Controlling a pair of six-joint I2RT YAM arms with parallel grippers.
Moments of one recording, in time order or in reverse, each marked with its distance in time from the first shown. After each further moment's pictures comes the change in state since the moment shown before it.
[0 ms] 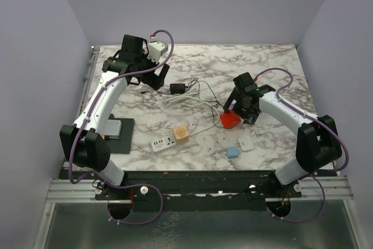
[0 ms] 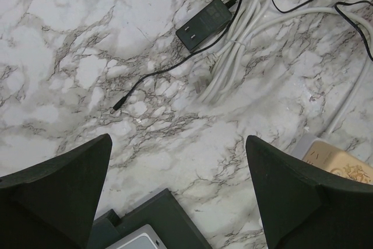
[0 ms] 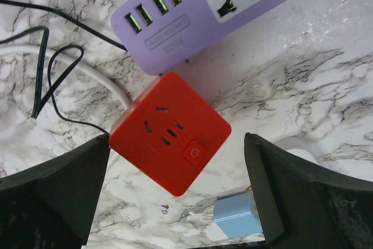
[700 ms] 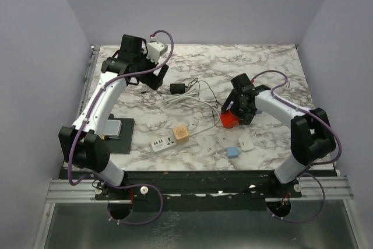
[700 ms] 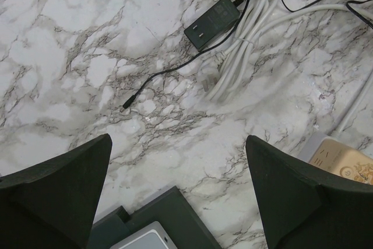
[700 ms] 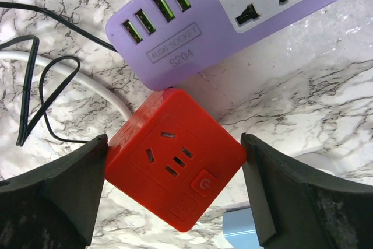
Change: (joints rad) left arm 0.000 -0.013 -0.002 -0.001 -0.022 0.032; right arm -0.024 0.091 -0.001 0.051 -0.056 0.013
